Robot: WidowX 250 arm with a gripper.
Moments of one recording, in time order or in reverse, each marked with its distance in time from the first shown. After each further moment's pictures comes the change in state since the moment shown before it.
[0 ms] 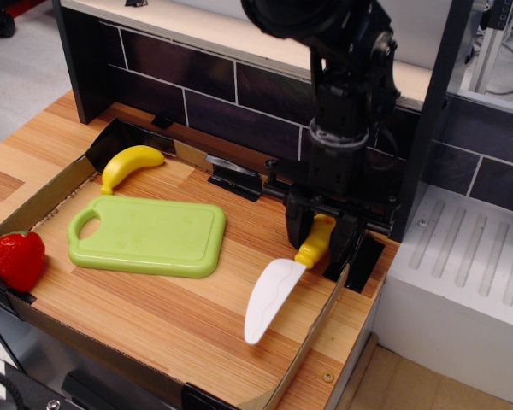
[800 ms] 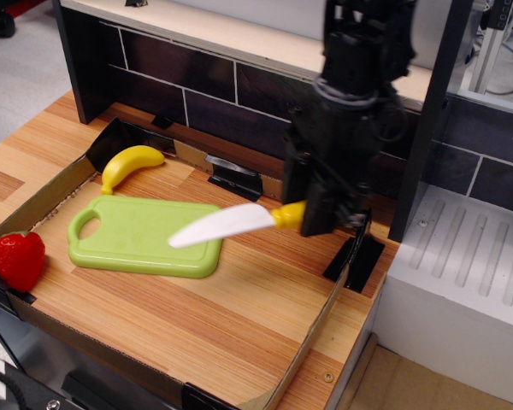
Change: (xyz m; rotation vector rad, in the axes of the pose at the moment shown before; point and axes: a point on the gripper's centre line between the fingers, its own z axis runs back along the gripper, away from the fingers) arm -0.008 0.027 0.027 0.056 0.087 -0.698
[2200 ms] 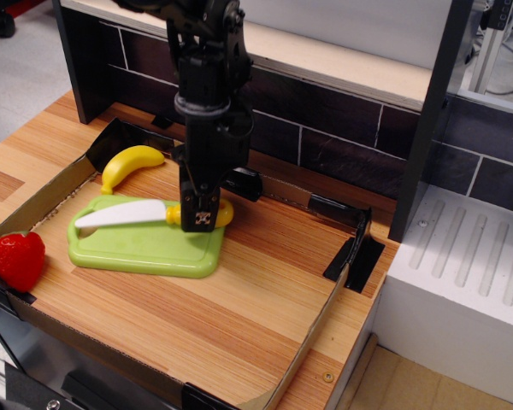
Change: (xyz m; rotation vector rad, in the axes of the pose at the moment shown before) arm -0.057 0.063 -0.045 -0.017 -0.031 -0.222
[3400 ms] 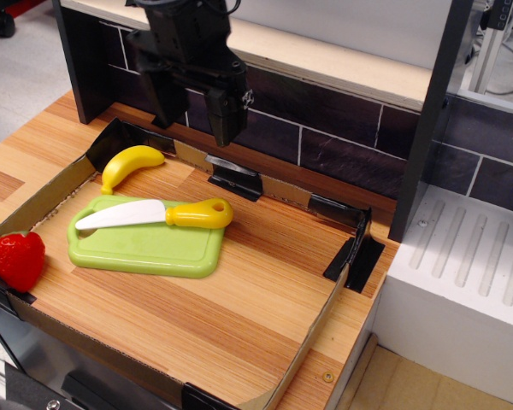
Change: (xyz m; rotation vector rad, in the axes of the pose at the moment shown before) arm 0.004 0.003 0.091 0.020 -0.296 0.846
